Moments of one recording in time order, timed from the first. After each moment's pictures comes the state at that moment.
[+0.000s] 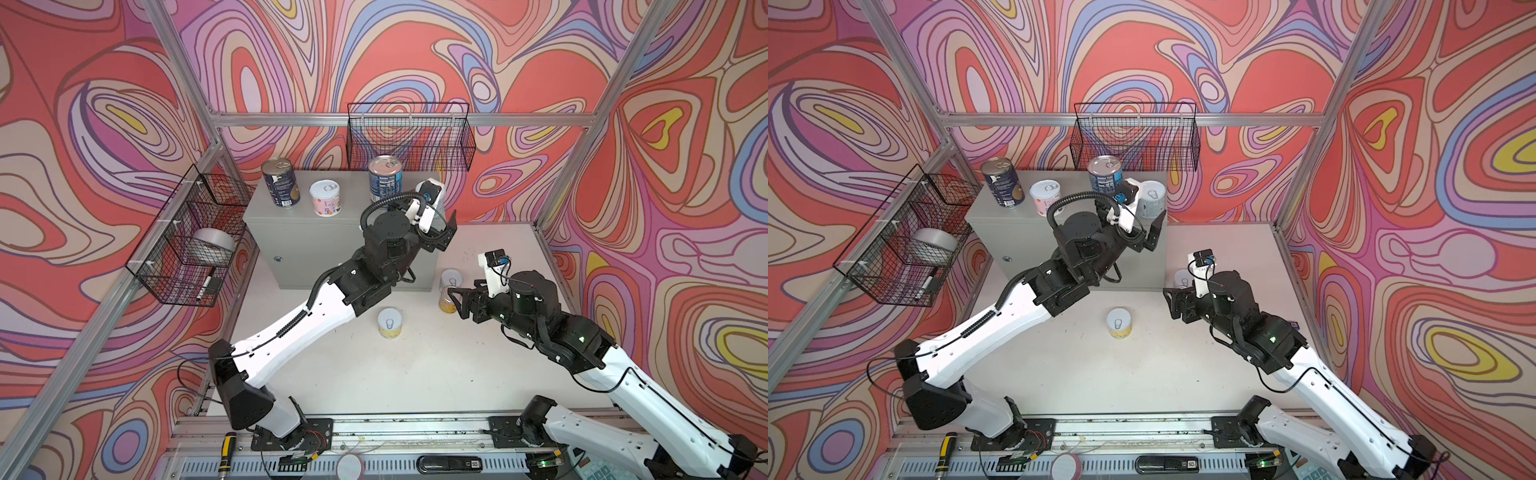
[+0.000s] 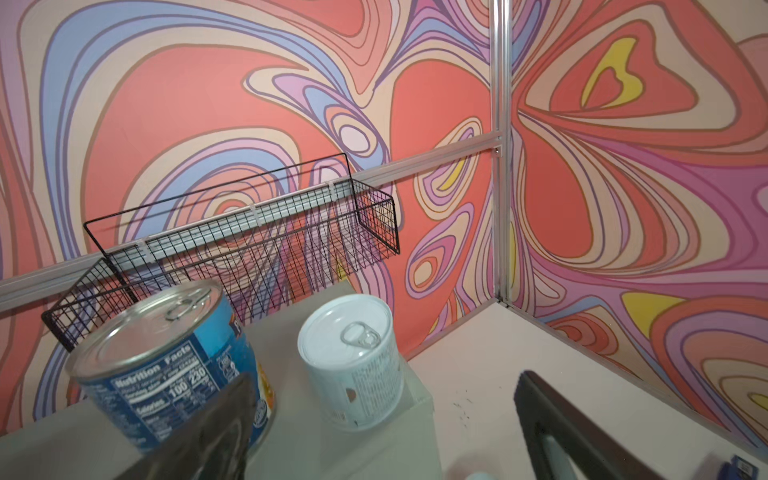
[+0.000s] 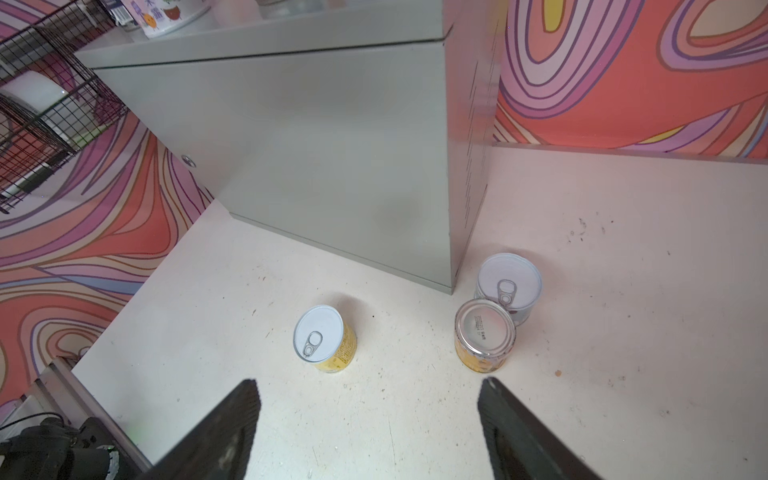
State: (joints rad) left arm -0.93 1.49 1.60 -0.05 -0.40 0.18; right arm 0.69 0.91 1.09 -0.61 0.12 0.34
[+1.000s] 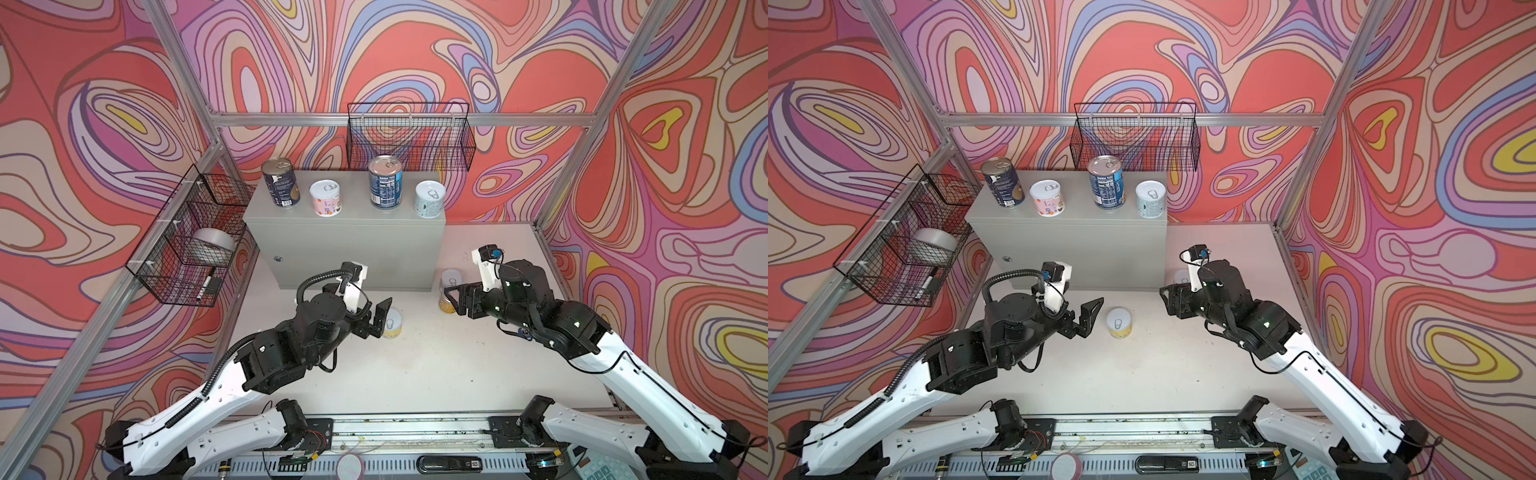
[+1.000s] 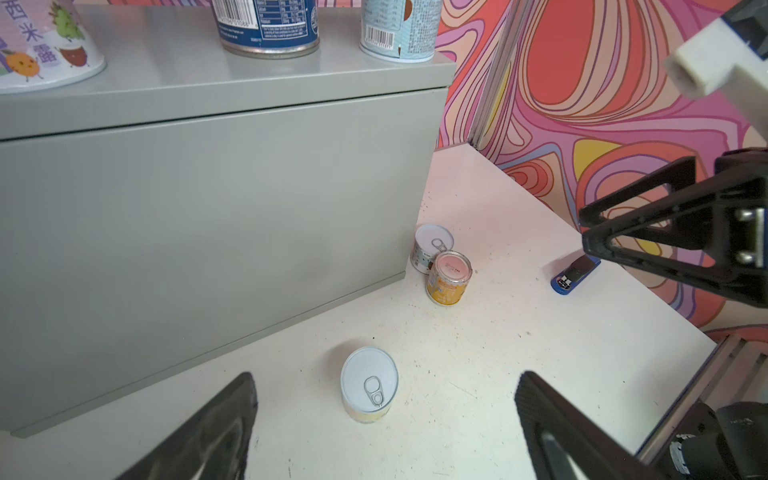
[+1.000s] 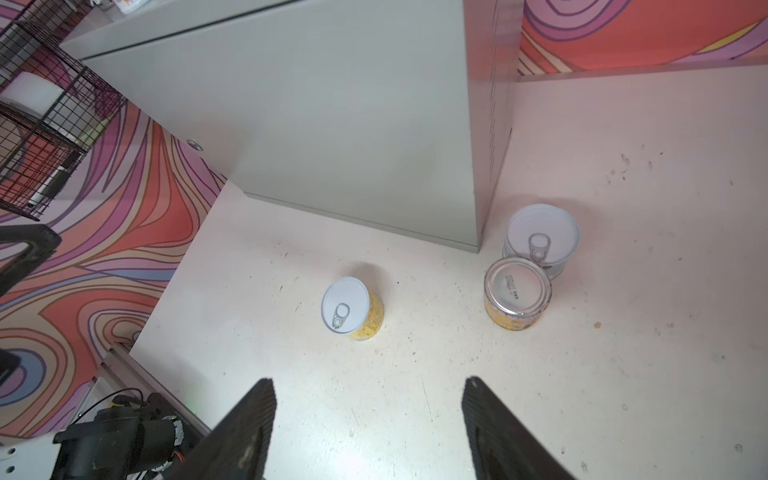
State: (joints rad) left arm -0.99 0.85 1.06 -0.58 -0.42 -0.30; right arm 0.69 0.99 1.17 -0.76 0.03 0.47
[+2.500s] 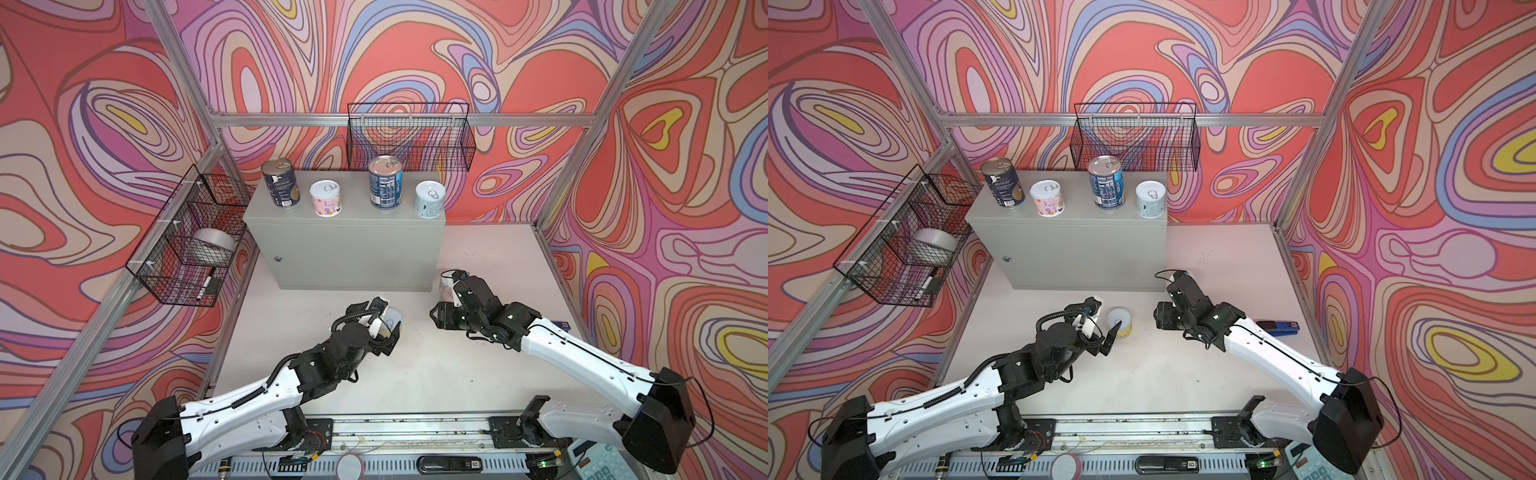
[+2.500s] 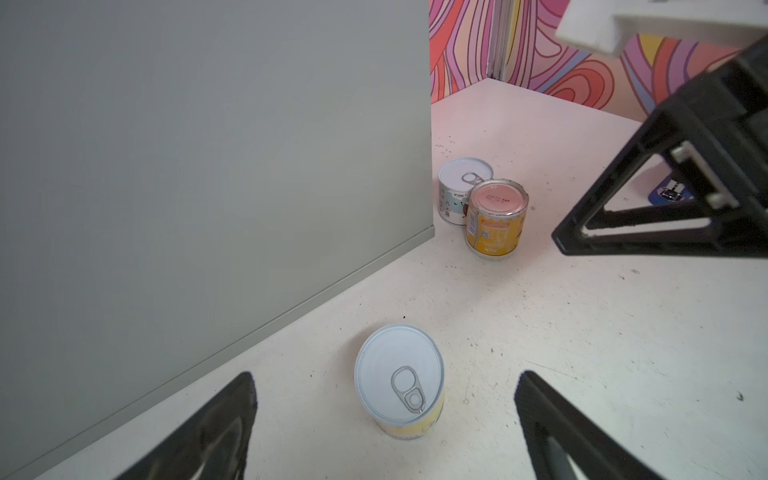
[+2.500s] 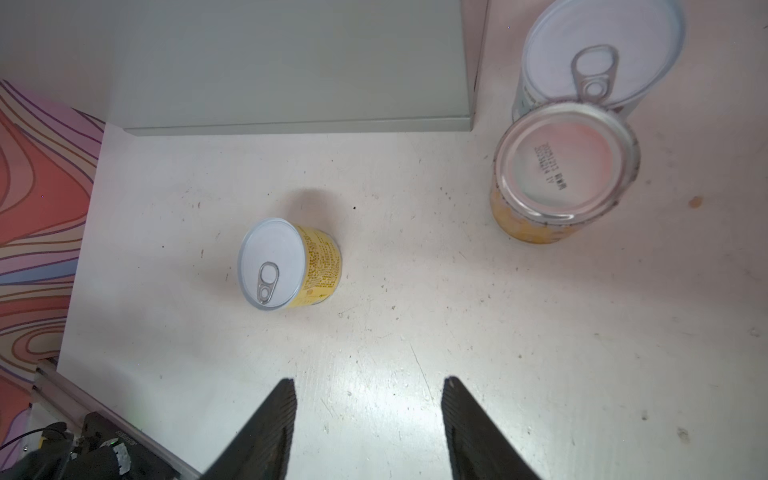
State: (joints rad) left arm -0.99 0.95 0.51 0.09 -0.46 -0.03; right arm 0.69 1.21 0.89 -0.51 -0.01 0.68
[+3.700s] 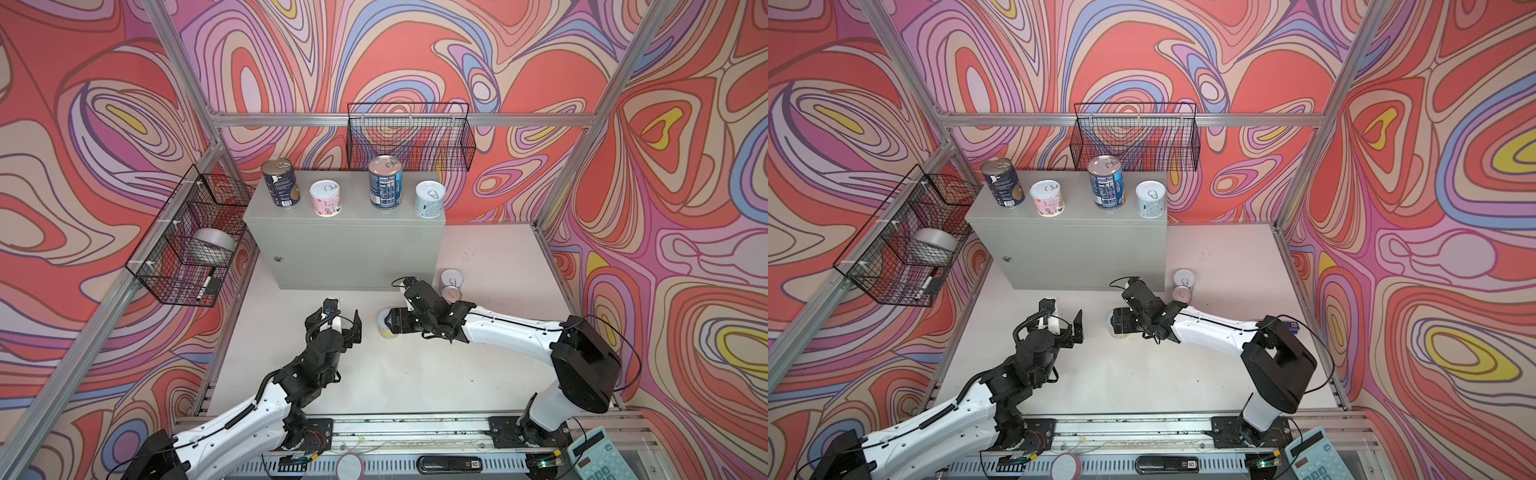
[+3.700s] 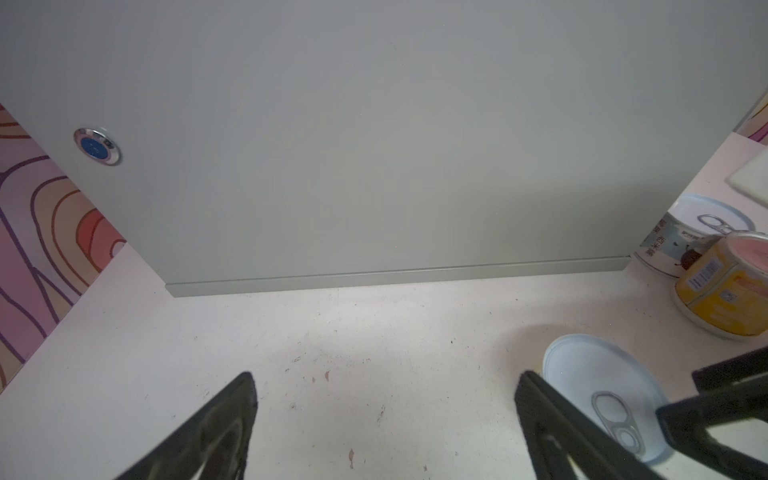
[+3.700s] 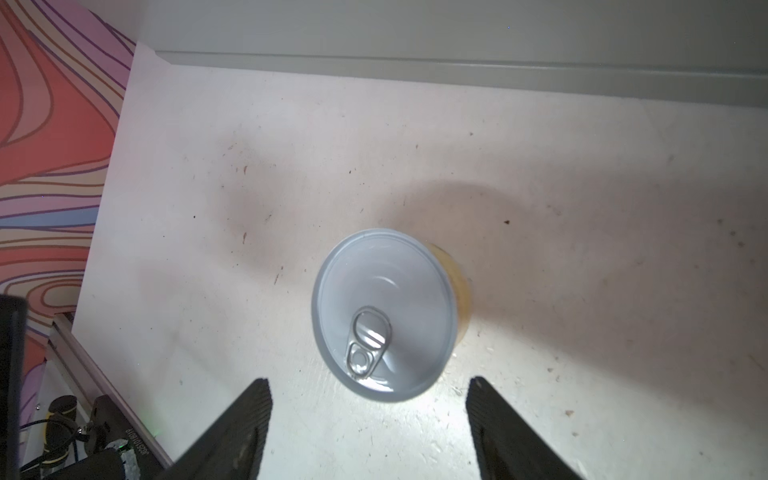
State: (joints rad) left arm -0.76 0.76 0.28 0.14 -0.68 -0.23; right arm 0.86 1.65 1.06 -0.25 -0.04 0.68
